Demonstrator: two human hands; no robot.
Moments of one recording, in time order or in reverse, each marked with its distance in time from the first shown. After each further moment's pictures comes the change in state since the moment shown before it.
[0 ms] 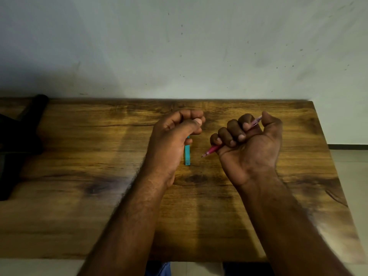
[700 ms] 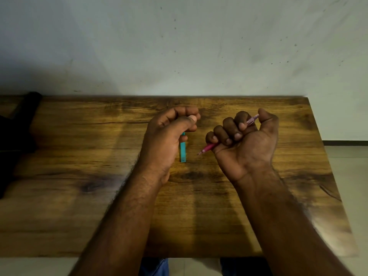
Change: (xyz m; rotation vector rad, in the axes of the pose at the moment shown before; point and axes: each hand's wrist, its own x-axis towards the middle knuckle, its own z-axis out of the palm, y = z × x) left_hand 0.000 0.000 0.001 0.001 0.004 -0.005; right_hand -0.001 -0.003 0.001 -0.008 0.021 0.025
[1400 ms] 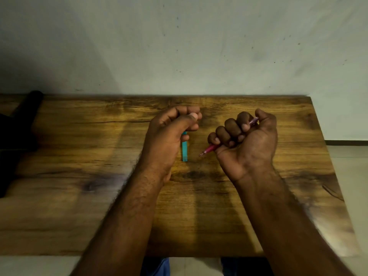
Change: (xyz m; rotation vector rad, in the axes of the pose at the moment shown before) left_hand 0.001 -0.001 0.000 -0.013 0.005 -0.016; right_hand 0.002 0.003 -0.001 -0.017 0.039 -0.015
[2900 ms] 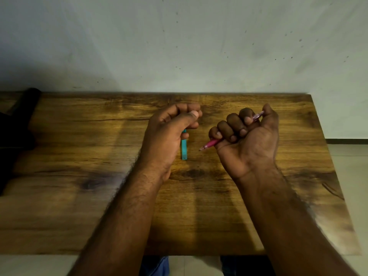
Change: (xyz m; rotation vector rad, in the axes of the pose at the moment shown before) left_hand -0.001 0.001 0.000 0.004 -0.010 0.013; right_hand -0.002 -0.001 0.001 0.044 -0.016 -0.009
